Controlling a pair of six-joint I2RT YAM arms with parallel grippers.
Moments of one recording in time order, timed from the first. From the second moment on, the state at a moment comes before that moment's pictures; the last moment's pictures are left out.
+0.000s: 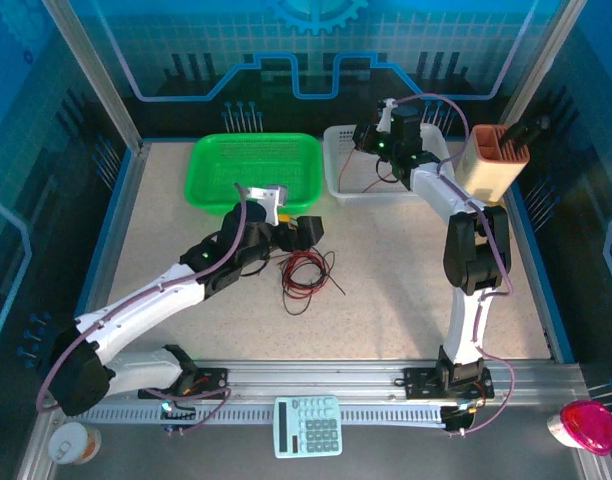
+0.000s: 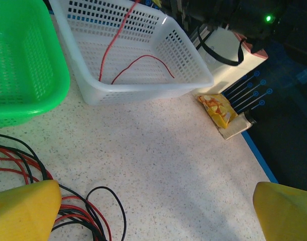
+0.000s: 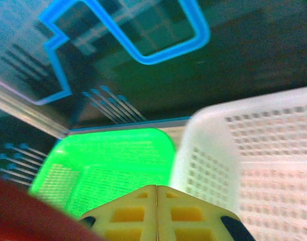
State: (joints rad) left arm -0.68 1.19 0.90 -0.08 0.00 -0.62; right arm 0.22 2.01 1.66 -0.03 -0.28 0.50
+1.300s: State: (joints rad) left arm -0.64 1.14 0.90 -0.20 -0.02 -0.68; right arm 0.07 2.29 2.14 -0.71 -0.03 0.39
